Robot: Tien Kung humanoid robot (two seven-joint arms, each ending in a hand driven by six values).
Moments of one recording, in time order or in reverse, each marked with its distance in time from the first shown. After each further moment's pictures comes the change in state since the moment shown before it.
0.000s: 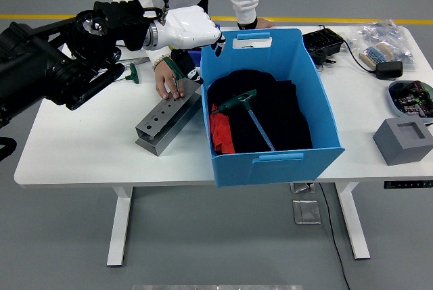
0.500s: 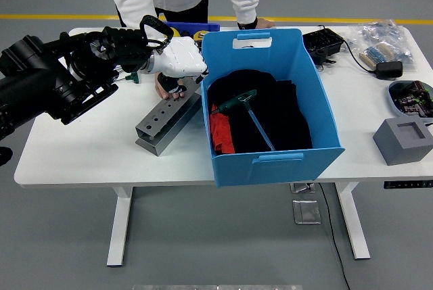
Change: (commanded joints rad) left arm 0.023 -0.024 0.104 0.016 0.140 0.017 0.009; right arm 0.003 0.001 0.000 0.000 0.000 -0.002 -0.003
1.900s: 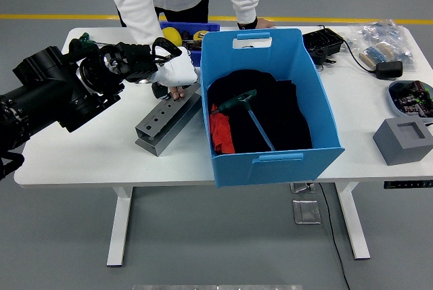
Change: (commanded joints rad) left arm 0.021 -0.064 0.056 0.099 0.122 -0.024 0.066; right arm 0.047 -0.016 -0.041 0.001 0.023 -0.010 0.005
